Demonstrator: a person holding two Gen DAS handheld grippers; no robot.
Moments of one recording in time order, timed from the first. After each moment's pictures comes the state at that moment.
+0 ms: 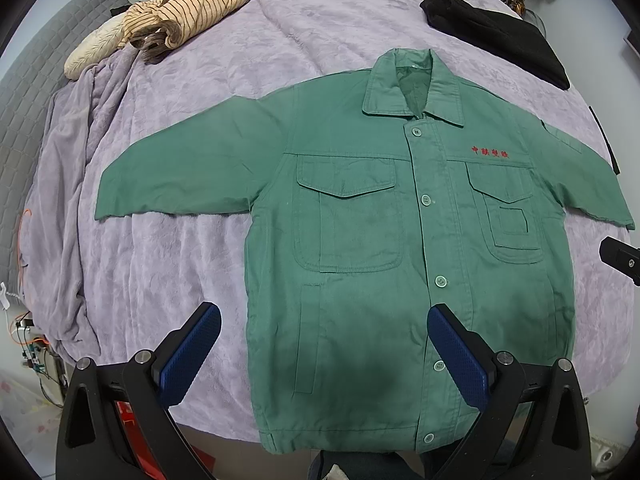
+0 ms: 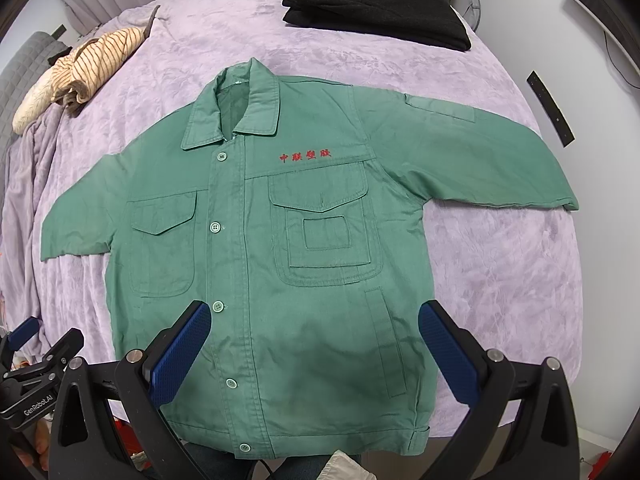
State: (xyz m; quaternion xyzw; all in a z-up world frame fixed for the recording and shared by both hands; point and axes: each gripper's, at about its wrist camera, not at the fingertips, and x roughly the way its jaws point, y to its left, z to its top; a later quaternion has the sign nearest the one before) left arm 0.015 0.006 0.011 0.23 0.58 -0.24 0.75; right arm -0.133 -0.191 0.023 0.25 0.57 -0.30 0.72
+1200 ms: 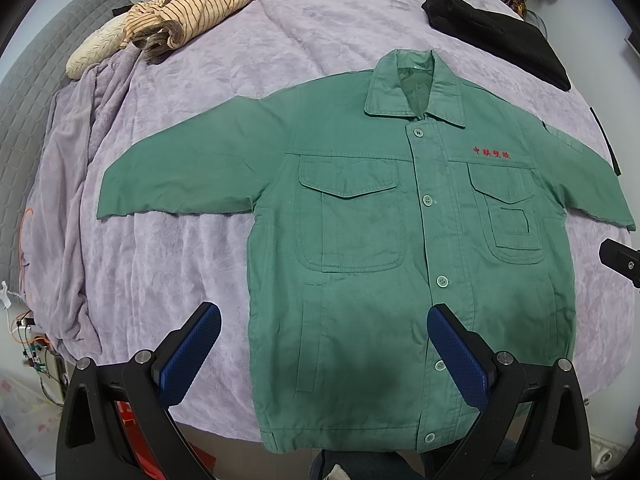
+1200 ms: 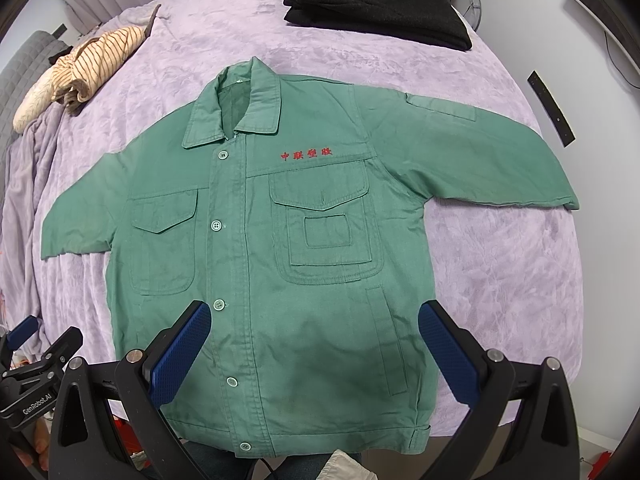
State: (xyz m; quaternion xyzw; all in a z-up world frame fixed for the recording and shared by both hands) left arm 0.014 0.012 0.011 0.22 0.58 -0.24 0.75; right arm -0.134 -0.190 0.021 0.26 0.57 -0.30 0.72
